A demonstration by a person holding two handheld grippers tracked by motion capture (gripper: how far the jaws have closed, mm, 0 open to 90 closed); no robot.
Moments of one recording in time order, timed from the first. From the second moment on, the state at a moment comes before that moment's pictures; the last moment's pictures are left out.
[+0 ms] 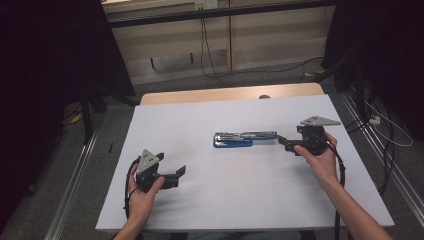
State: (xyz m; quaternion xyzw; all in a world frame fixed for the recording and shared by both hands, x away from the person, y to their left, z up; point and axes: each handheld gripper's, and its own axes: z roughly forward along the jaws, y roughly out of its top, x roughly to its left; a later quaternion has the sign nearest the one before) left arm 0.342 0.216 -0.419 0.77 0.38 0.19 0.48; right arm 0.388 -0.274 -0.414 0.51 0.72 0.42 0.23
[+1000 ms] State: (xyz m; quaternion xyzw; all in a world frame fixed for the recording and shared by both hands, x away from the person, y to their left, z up) left arm 0.329 0.218 -0.421 0.77 0.37 0.19 0.48; right arm 0.427 -0.285 -0.423 0.51 0.78 0.33 0.15
